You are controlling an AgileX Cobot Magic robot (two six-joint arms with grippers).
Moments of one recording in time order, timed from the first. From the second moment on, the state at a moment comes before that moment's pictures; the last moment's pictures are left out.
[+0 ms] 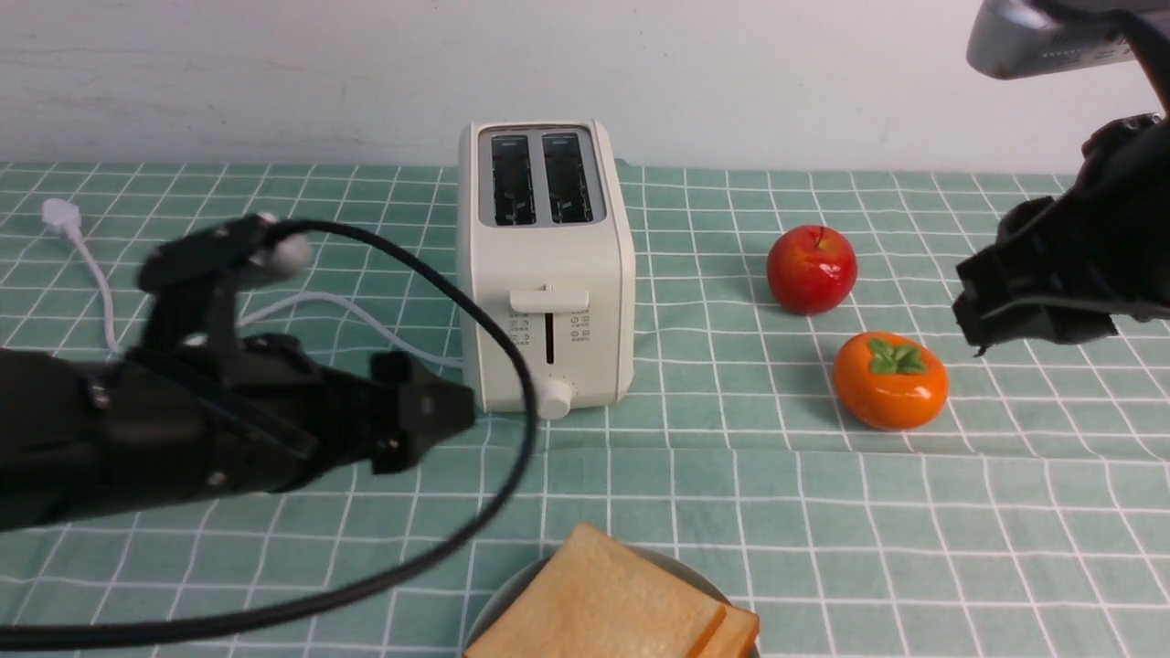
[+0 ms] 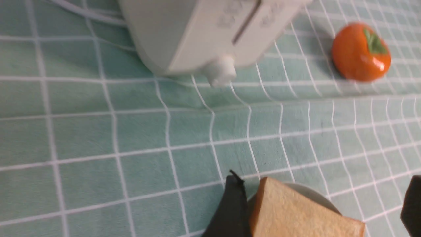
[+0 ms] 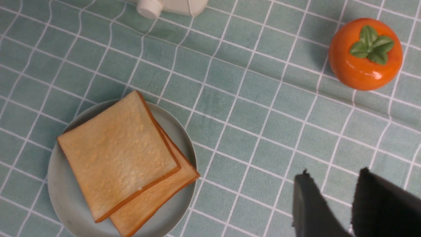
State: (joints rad) right arm 0.47 1.27 -1.40 0.02 1.15 0.09; left arm -0.27 1.15 -0.71 -0.92 0.35 0.41
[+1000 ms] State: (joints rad) right arm 0.47 0.46 -0.49 -0.09 0.47 0.23; left arm -0.39 0.20 -0.51 -0.64 0.97 -0.25
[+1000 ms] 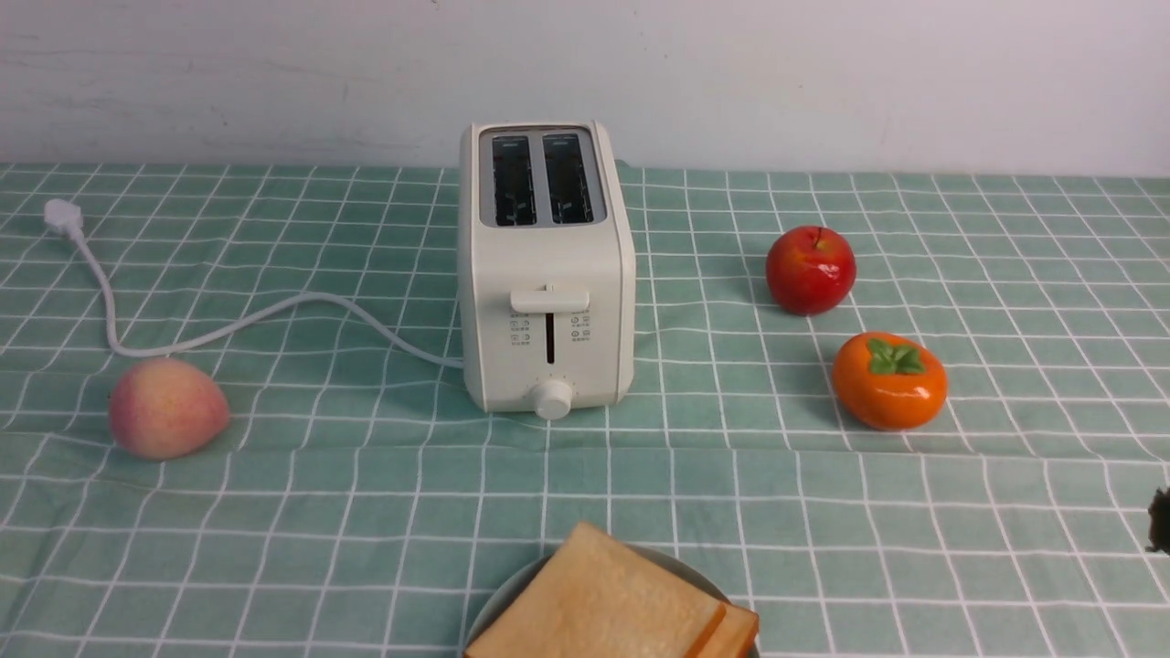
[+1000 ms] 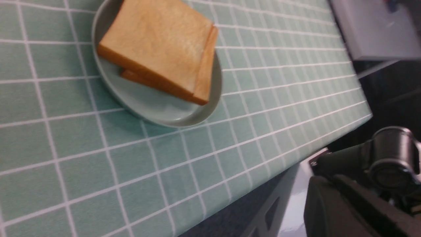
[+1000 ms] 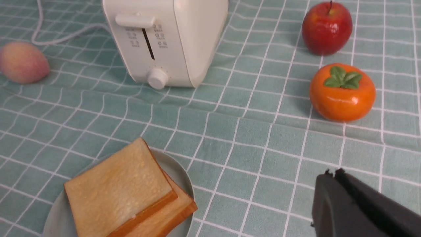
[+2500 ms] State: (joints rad) right arm 0.47 0.24 -0.36 -0.26 0.44 0.23; left arm -0.23 -0.01 -0.14 0.03 0.52 -0.35
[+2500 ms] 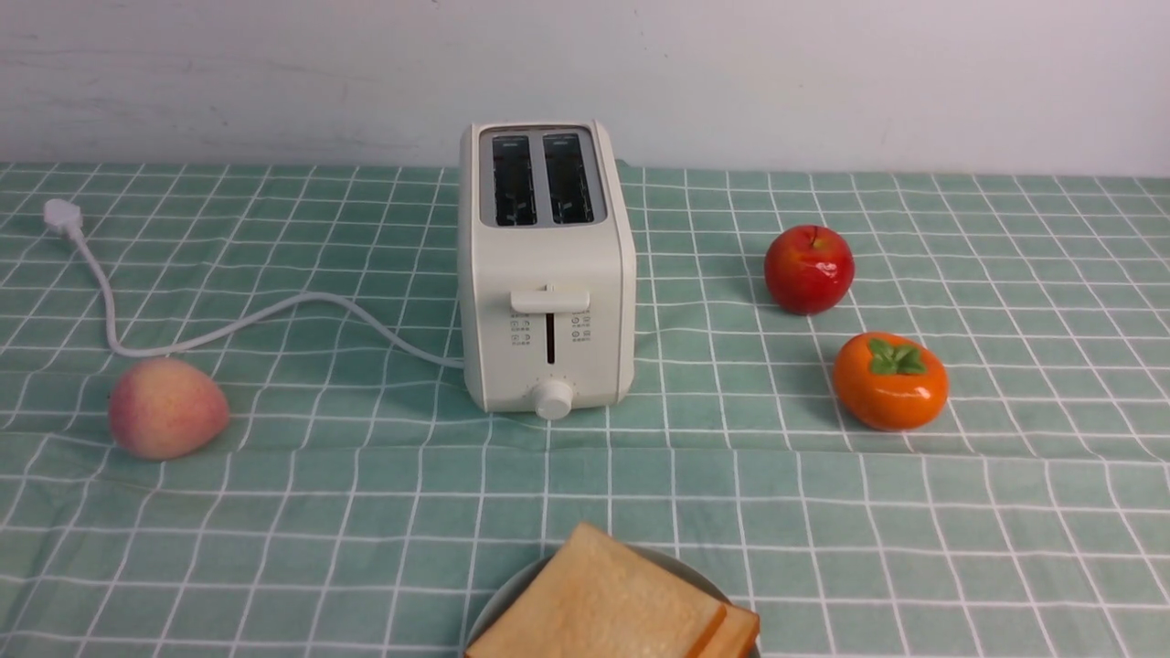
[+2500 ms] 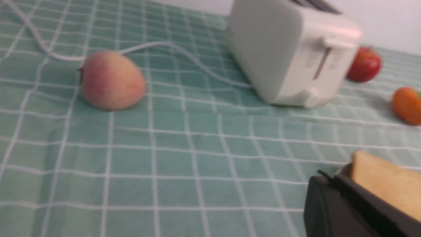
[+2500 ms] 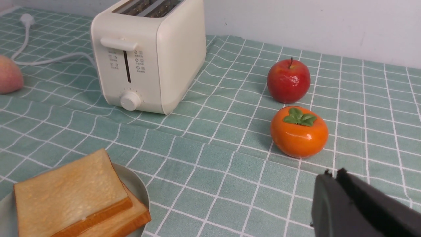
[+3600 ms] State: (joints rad) right arm 0.47 0.24 -0.36 -0.26 0.44 0.23; left arm -0.13 -0.01 0.03 0.02 0.40 -0.35
